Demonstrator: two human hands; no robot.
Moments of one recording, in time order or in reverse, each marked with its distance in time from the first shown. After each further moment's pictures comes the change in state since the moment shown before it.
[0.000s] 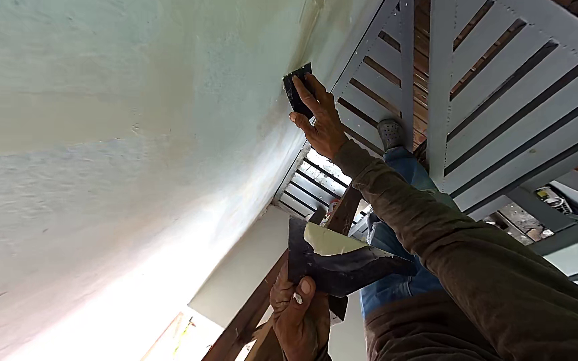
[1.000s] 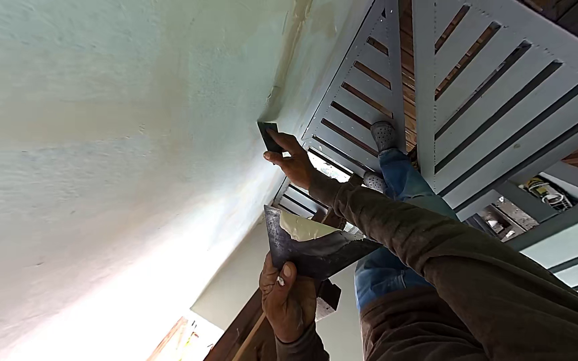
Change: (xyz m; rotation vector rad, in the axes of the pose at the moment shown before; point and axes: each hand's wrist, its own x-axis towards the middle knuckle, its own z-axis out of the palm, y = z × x) left_hand 0.004 0.000 -0.001 -0.013 -0.016 0.046; right_hand -0.060 -0.050 0.046 0.600 -0.072 0.407
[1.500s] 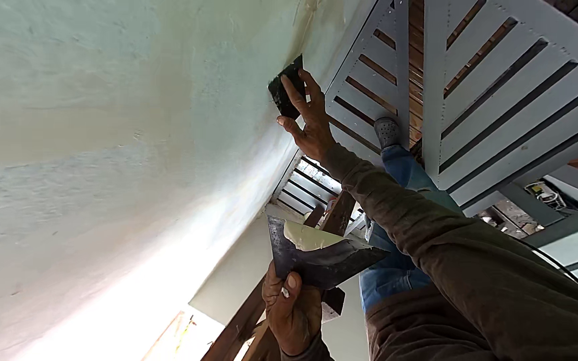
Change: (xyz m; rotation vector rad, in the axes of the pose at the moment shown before) left_hand 0.001 0.001 -0.001 0.017 0.062 0.010; right_hand 0.064 -0.015 -0.045 -0.469 0.146 -0.503
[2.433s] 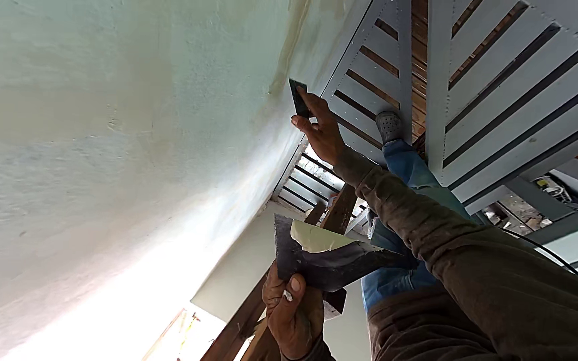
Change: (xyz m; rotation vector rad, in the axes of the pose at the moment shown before) left_hand -0.002 -0.001 -0.002 0.058 -0.053 0.014; right_hand -0.028 -0.001 -0.018 0.228 -0.088 0.356
